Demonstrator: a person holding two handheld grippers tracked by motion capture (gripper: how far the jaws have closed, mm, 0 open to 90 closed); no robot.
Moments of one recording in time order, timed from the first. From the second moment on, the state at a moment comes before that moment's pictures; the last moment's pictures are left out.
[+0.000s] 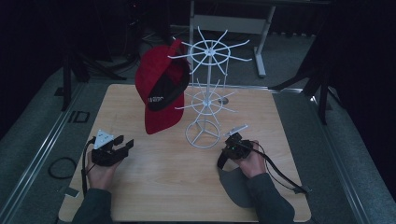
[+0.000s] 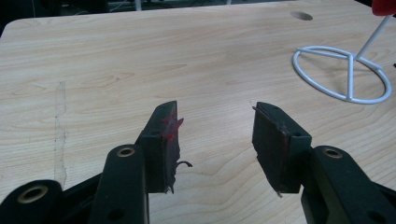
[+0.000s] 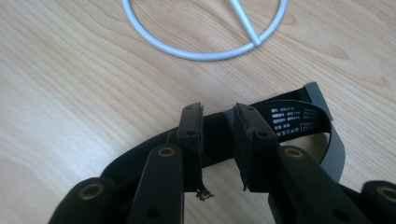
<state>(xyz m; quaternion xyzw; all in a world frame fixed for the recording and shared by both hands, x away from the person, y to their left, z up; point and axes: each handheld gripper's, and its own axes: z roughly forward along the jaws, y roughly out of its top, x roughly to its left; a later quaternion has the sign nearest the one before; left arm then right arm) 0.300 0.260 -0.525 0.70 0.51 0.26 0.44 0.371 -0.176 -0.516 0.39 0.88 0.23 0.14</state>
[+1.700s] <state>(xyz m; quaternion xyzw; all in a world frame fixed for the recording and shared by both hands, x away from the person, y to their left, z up) 0.299 0.260 -0.525 0.69 0.51 0.26 0.44 0.366 -0.221 -0.454 0.44 0.80 0.35 0.20</state>
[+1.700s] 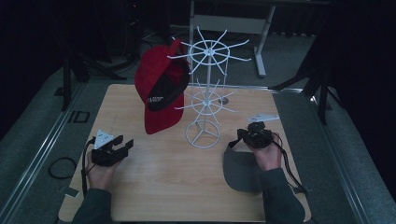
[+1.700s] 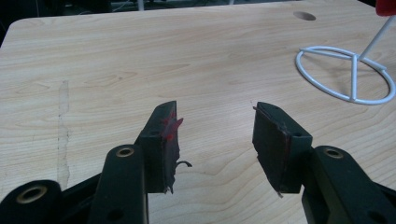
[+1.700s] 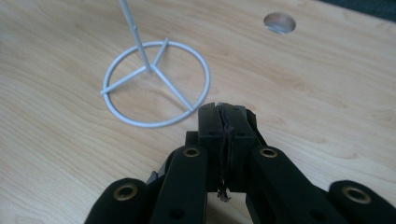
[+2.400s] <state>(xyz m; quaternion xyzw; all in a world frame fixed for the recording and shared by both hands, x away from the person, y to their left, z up) 0.299 0.260 -0.525 0.69 0.51 0.26 0.44 0.349 -0.229 -0.410 0.42 0.78 0.40 0.23</state>
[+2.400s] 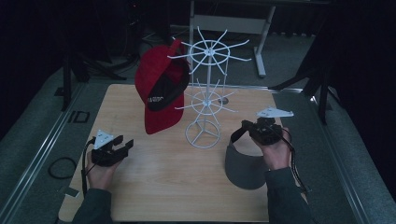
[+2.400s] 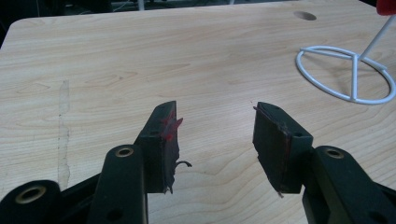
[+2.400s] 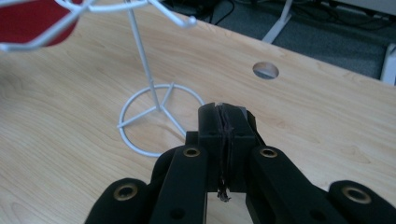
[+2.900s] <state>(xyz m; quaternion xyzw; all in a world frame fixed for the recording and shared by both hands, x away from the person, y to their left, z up) 0.299 0.260 -0.525 0.69 0.51 0.26 0.44 0.331 -0.232 -0.381 0.40 0.77 0.43 0.25</state>
